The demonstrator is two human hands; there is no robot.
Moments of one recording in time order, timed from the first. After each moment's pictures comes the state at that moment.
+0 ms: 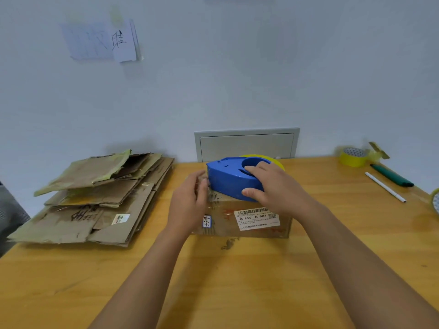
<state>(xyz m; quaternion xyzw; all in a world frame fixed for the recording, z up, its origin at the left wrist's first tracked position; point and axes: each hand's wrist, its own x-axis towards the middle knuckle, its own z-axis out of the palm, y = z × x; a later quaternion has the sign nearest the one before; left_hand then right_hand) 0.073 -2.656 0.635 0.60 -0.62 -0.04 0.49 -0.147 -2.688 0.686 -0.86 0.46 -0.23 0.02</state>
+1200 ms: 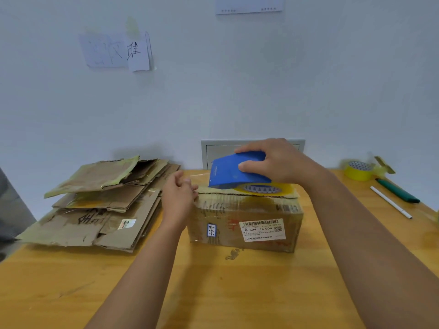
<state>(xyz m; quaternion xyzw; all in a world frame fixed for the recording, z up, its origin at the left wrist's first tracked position) 0.094 -2.676 0.660 0.59 -0.35 -0.27 0.67 -0.133 -2.703 0.769 -0.86 0.40 -0.27 0.15</state>
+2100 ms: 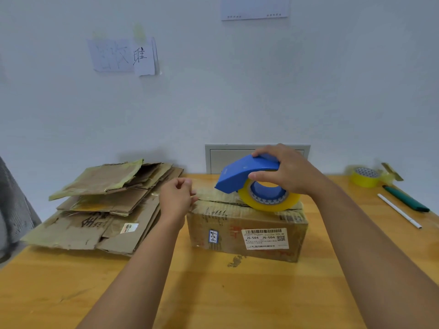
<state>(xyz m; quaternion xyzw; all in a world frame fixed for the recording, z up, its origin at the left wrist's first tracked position) 0.108 -2.686 0.667 0.62 -0.33 -0.28 0.66 -0.152 -2.724 0.752 -0.85 0.42 -0.29 0.12</state>
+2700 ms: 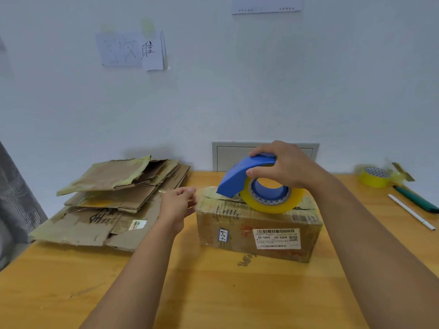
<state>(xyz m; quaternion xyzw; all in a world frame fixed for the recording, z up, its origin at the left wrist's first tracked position) 0.141 -2.683 0.644 0.60 -0.32 -0.40 0.62 -0.119 -2.730 0.754 -0.86 0.40 -0.30 0.11</state>
